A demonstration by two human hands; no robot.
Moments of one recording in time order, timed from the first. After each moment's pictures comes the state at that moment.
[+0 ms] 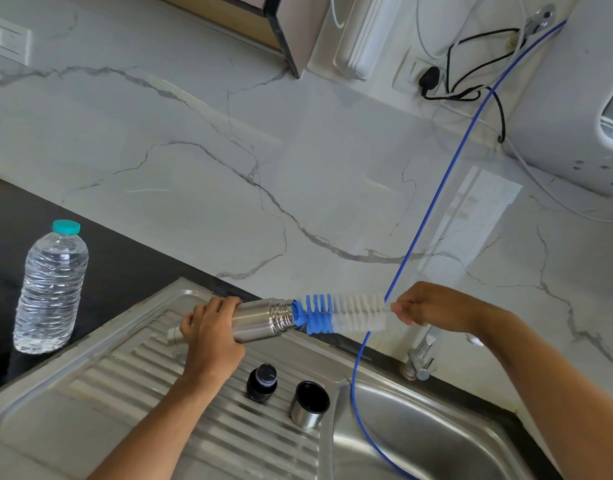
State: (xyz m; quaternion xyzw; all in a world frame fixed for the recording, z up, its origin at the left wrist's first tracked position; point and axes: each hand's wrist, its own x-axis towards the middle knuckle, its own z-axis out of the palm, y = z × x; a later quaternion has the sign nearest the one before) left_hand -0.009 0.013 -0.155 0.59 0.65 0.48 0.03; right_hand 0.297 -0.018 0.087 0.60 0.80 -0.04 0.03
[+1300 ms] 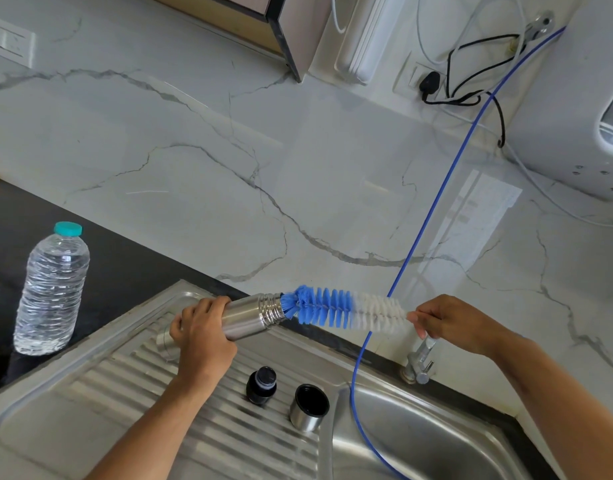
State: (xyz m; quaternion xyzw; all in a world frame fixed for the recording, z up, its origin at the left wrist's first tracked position) left_hand -0.017 0.013 -0.154 0.55 0.68 0.48 0.04; right_hand 0.336 -0.023 0.070 0.60 0.80 -0.03 -0.07
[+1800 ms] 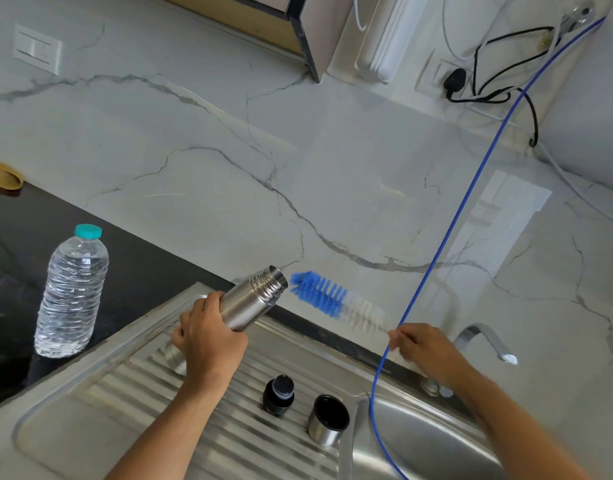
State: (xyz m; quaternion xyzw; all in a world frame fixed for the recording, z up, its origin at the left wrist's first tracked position) left_hand -0.029 0.008 -0.137 0.45 0.69 0.56 0.09; right_hand 0.305 0.009 -0.009 0.63 0.76 -0.06 -0.17
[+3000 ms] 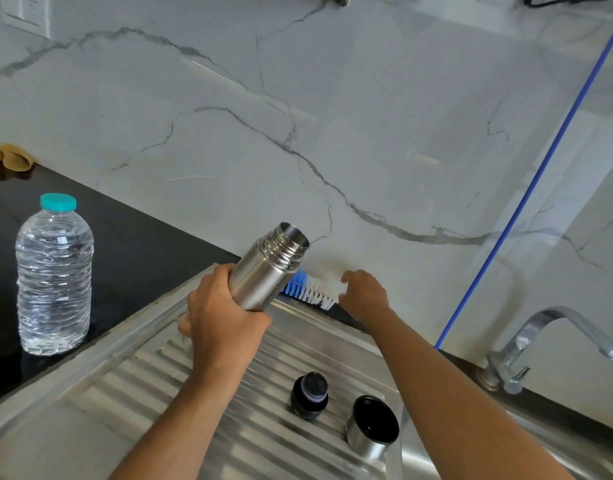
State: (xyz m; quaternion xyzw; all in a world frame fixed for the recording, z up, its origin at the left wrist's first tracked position) left_hand -0.037 0.020 -0.136 0.44 0.62 0.64 0.13; right_hand 0.179 0.190 -0.101 0.67 0.74 0.06 -0.07
